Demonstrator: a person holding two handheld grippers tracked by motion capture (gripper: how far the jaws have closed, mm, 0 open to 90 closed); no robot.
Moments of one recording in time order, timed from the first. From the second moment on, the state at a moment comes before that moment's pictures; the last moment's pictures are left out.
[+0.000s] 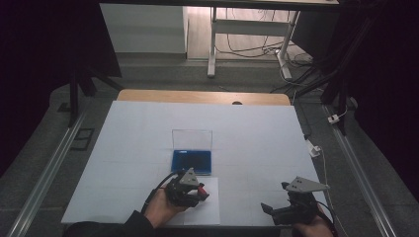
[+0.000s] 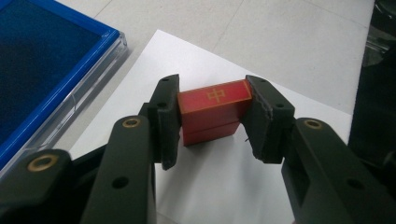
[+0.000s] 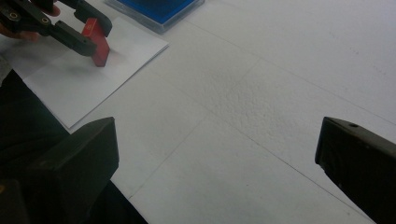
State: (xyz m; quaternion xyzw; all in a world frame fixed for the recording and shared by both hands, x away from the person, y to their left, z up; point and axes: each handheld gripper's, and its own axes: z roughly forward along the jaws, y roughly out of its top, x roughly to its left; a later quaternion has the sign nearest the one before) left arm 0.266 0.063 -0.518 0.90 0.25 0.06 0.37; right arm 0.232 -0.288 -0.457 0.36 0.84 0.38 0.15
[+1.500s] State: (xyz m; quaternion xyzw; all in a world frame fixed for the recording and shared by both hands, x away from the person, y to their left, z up) left arm 0.262 0.068 -0.494 0.89 0.23 0.07 0.38; right arm 0.232 -0.287 -0.457 0.36 0.84 0.38 0.15
